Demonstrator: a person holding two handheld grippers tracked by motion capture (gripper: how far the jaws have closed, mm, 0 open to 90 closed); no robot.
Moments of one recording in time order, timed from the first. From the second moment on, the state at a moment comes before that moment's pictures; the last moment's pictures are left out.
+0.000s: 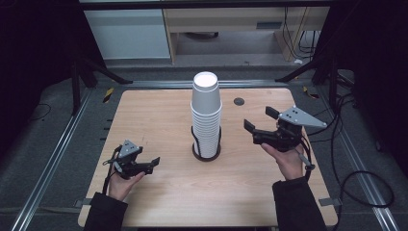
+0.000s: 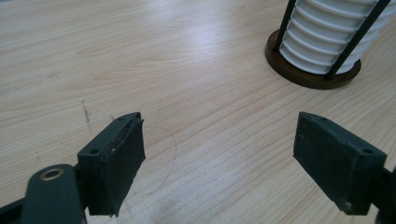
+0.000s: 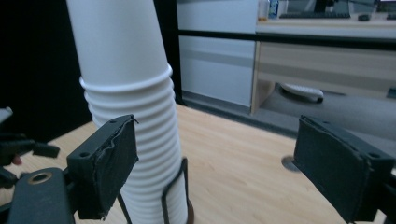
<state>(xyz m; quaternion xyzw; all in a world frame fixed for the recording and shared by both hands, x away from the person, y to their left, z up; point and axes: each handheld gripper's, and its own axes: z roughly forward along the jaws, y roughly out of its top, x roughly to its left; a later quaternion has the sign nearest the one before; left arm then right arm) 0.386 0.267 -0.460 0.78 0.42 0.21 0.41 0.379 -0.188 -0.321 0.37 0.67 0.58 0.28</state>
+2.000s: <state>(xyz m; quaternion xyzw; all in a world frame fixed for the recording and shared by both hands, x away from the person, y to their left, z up) 0.388 0.263 -0.464 0.79 0.42 0.20 0.40 0.456 -0.069 -0.276 0.29 0.77 0.53 0.21</state>
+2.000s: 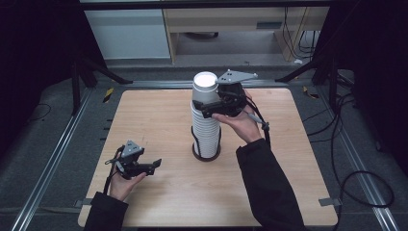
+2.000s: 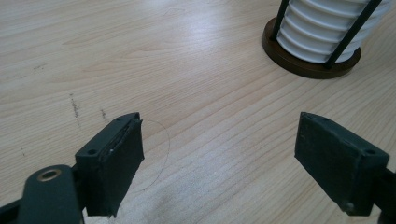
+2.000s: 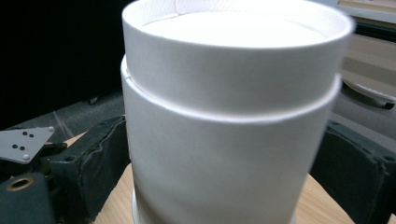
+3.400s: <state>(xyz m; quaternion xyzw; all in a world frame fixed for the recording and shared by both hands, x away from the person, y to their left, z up) 0.388 0.262 -0.466 0.79 0.42 0.20 0.40 0.456 -0.060 -0.303 0.30 0.73 0.56 0.24</state>
